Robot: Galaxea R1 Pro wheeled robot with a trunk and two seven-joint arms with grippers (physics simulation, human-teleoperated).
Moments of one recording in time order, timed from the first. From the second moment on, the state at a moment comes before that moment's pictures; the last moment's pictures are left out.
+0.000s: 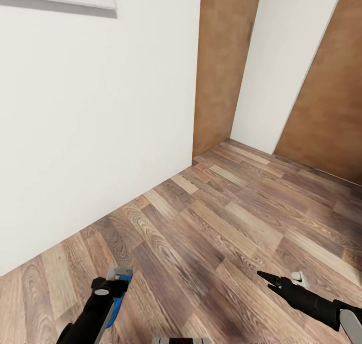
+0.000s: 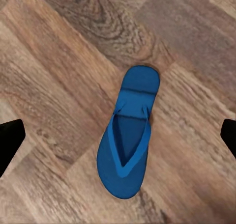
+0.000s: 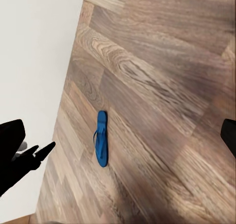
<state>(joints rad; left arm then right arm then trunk) -0.33 -0.04 0.02 -0.93 -0.21 0.42 0.14 -0.14 -0.32 -0.25 -1.19 -0.74 0.85 0.65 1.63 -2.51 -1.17</state>
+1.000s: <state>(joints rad) -0.33 -0.03 0.03 -0.89 -0.28 0.37 0.14 -0.14 -0.32 -0.25 -1.19 -0.74 0.85 0.65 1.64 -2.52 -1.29</state>
